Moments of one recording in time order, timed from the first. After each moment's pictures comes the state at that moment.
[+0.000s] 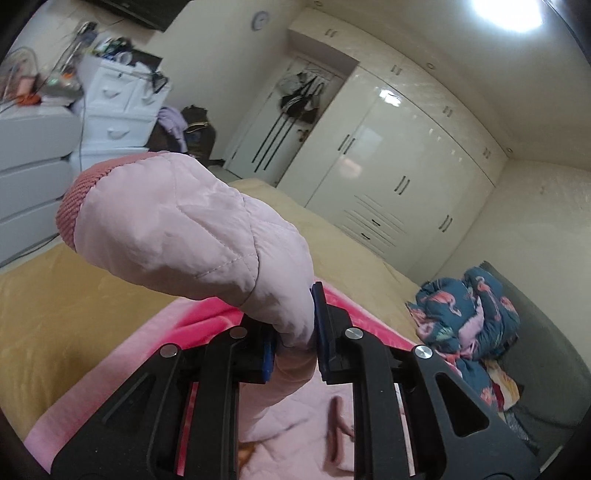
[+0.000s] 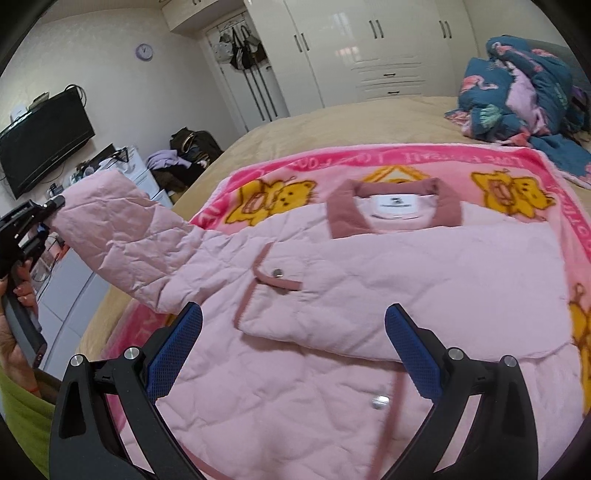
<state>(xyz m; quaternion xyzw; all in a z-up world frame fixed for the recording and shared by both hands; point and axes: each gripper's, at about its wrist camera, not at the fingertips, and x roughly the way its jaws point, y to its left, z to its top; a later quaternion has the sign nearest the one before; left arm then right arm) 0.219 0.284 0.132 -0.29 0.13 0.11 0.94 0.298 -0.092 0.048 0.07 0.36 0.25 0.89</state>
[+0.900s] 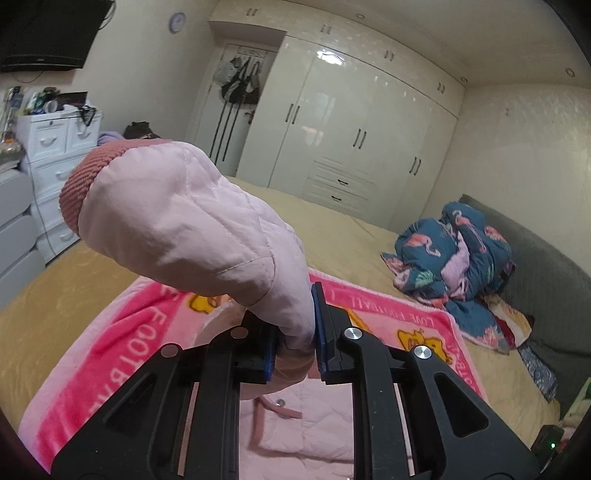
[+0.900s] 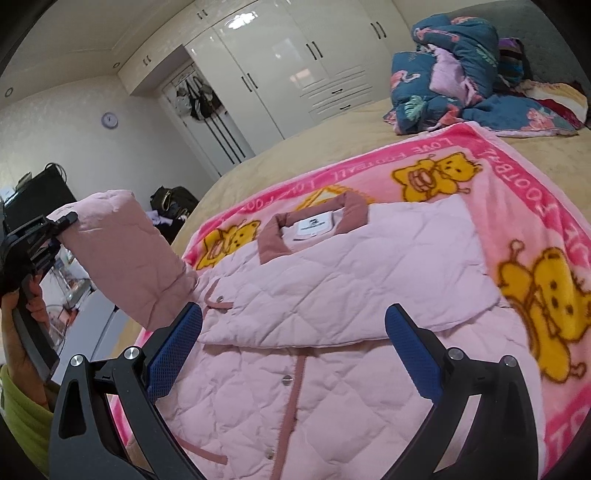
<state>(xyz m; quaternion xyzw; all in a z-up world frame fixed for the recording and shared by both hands) 0.270 0.118 0.172 -0.17 0.19 0.05 0.97 0.267 -0.248 0.052 0.19 0.33 0.20 0.90</state>
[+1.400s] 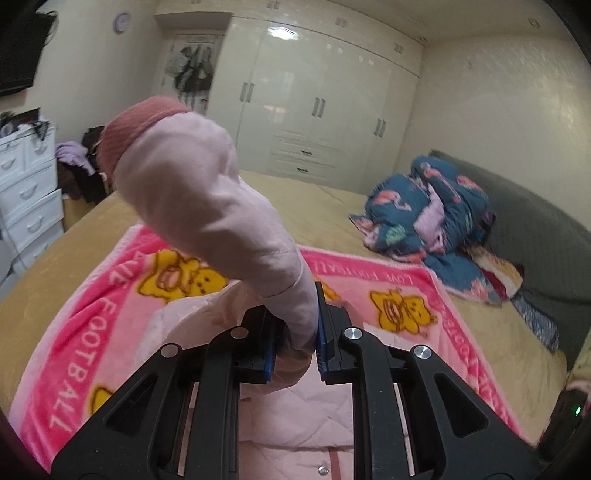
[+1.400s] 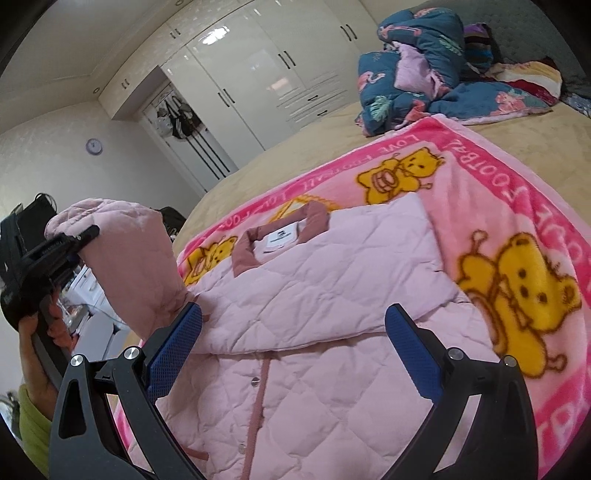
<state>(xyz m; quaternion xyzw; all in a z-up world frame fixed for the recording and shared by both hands) 0.300 0.031 0.137 -0.11 0.23 -0.01 0.97 0.263 -0.306 0.042 0.24 0.32 0.17 0.90</state>
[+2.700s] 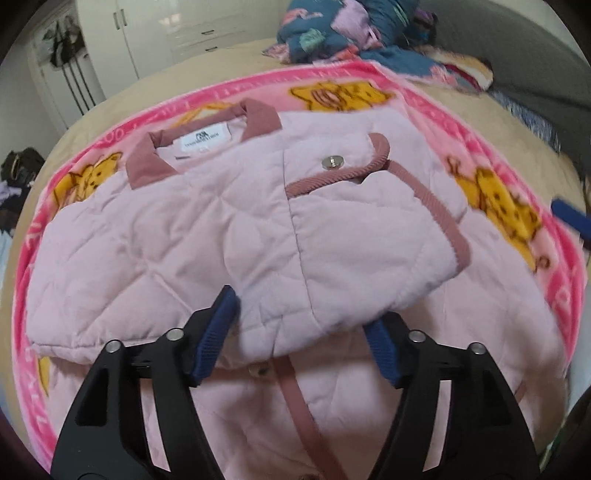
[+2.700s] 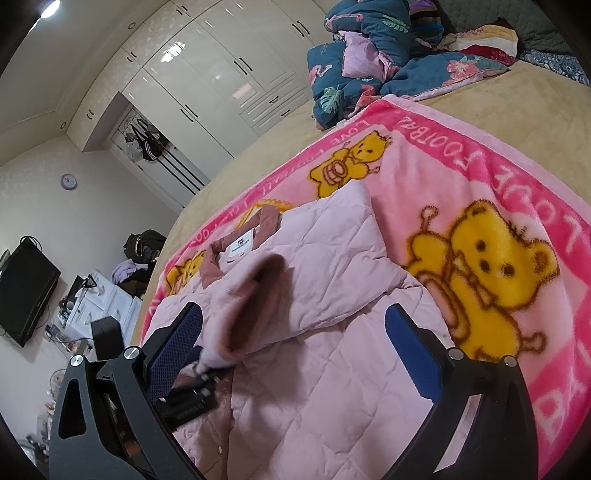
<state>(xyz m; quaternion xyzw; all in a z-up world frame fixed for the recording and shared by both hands) 0.305 -0.113 -0.040 0.11 0.47 -0.12 0.87 0.264 -0.362 0.013 0.30 0.34 0.13 0.88</state>
